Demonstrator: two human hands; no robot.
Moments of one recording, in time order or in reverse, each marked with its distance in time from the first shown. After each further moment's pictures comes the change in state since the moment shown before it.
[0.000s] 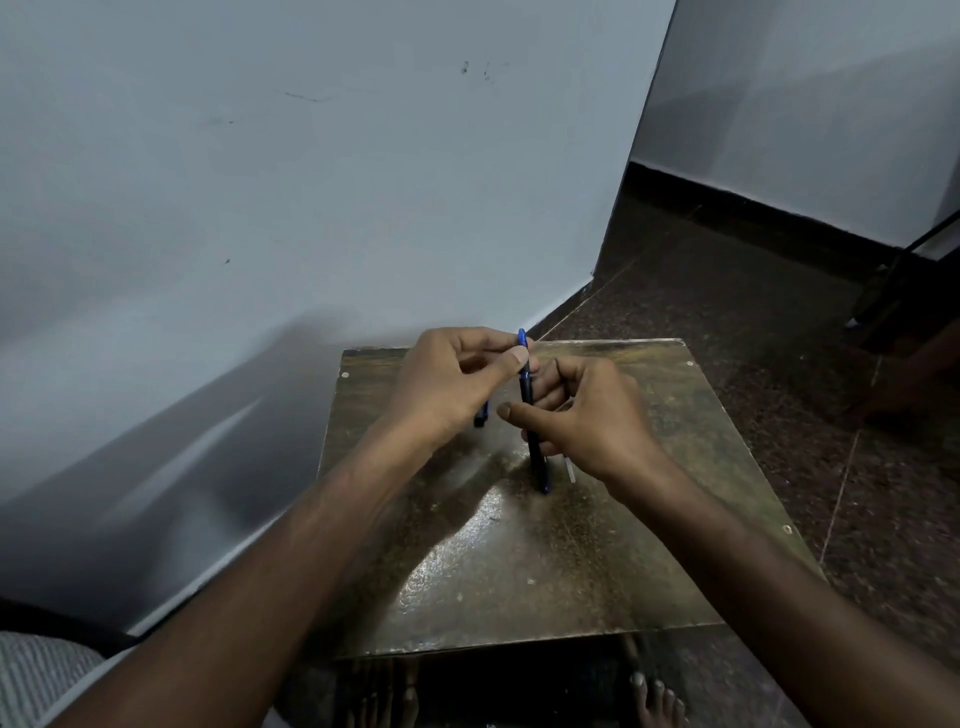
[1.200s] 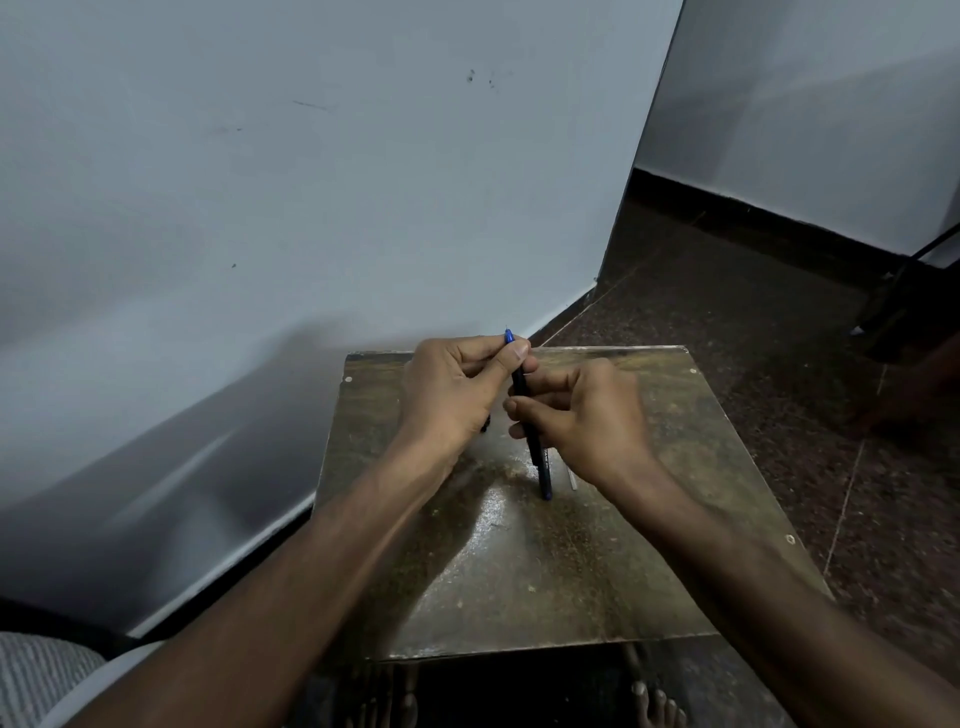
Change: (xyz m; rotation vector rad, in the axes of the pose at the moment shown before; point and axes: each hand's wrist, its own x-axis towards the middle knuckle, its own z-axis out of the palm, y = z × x) left_hand 0.001 -0.009 0.017 -0.171 0.207 0.035; right_hand 0.003 0.001 0.004 0.053 -0.016 -0.053
